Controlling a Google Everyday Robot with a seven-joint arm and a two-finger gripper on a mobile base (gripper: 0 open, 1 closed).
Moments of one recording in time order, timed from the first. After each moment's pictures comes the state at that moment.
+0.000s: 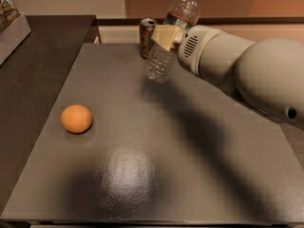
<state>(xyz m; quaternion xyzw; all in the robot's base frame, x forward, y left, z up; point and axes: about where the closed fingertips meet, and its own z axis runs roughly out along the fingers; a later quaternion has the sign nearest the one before) 0.554 -0.043 1.009 -0.77 0.02 -0.56 0.32</state>
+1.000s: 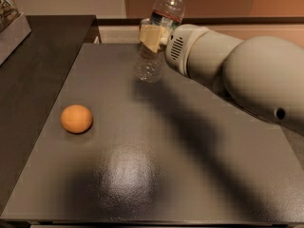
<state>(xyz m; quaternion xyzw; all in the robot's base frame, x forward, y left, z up) 0.547 -0.018 1.015 -0.76 -0.04 -0.57 0.30</state>
